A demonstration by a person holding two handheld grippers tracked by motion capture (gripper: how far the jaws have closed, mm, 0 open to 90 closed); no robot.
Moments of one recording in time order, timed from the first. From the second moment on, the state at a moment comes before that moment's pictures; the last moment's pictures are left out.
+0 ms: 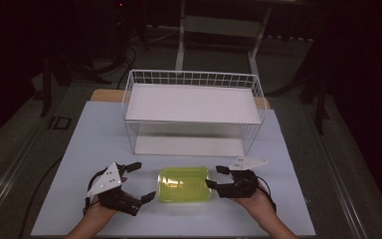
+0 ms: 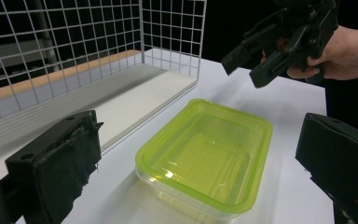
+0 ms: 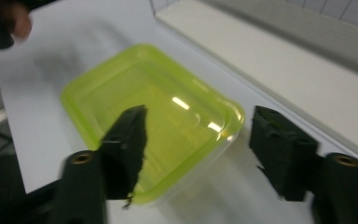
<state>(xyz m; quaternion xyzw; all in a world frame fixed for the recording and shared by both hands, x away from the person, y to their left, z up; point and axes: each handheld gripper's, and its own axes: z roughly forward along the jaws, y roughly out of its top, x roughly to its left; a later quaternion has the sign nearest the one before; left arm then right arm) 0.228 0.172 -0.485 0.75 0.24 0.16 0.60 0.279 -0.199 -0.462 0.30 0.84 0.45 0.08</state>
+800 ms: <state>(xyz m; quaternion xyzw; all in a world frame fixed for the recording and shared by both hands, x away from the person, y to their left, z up) 0.247 0.144 -0.477 0.77 0.37 0.10 0.51 0.285 -0.187 -0.459 0.33 0.82 0.45 0.10</state>
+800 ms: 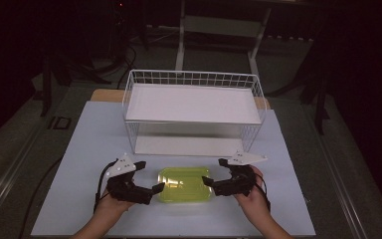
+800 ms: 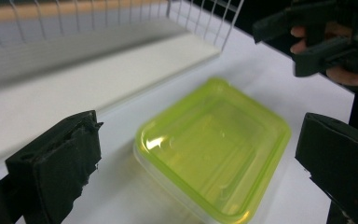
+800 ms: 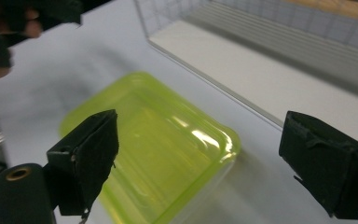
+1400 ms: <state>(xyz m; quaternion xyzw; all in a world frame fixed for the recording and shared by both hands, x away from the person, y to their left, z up) 0.263 0.137 -0.511 0.77 0.45 0.02 0.44 0.285 -0.179 -0.497 0.40 0.84 0.37 0.06</state>
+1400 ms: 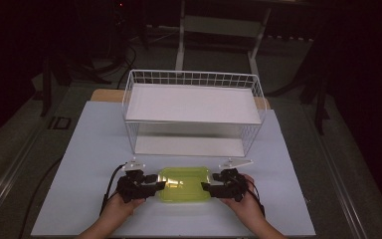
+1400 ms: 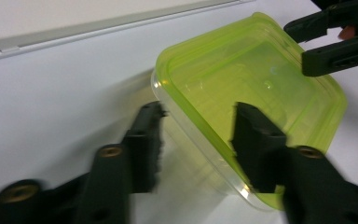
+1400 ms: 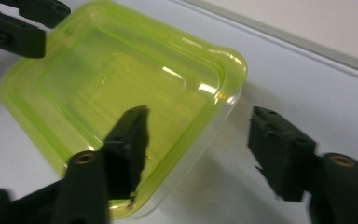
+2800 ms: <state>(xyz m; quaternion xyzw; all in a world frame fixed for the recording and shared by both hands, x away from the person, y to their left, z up) 0.251 0.131 -0.505 0.76 0.48 -0.02 0.43 0.274 -0.179 -0.486 0.42 0.83 0.37 0.03</state>
